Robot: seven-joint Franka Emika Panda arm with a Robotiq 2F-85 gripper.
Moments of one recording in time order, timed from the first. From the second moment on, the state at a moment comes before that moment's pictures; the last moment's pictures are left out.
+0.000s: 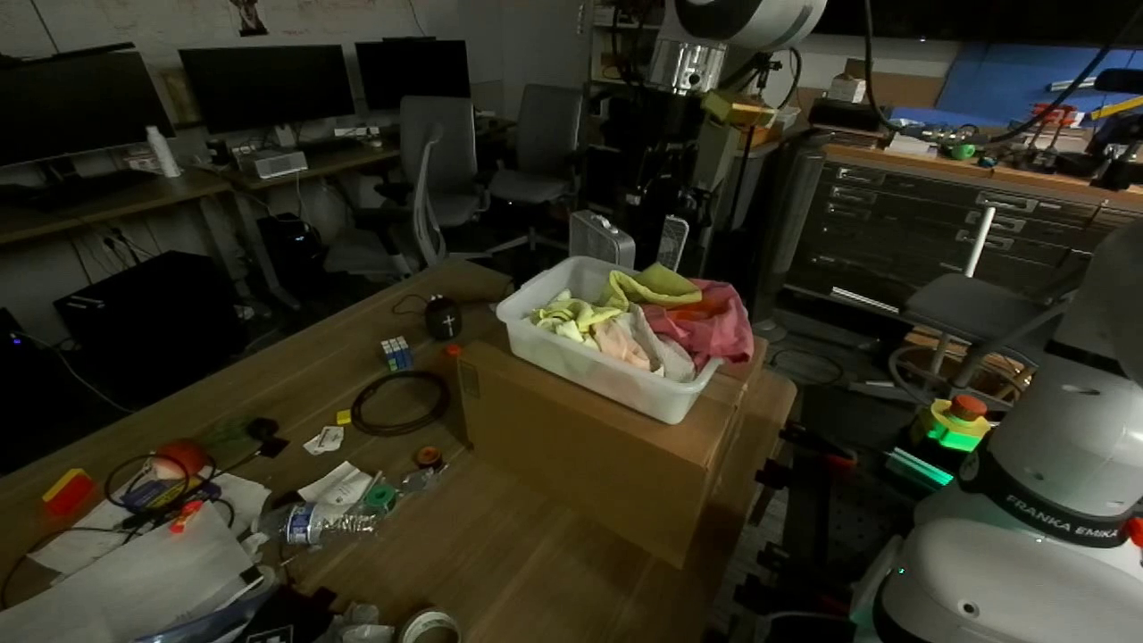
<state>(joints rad) -0.11 -0.11 -0.18 -2.23 0.13 2.16 -0.14</state>
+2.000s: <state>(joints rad) -0.11 0.36 -0.17 -2.11 -0.26 2.58 -0.08</state>
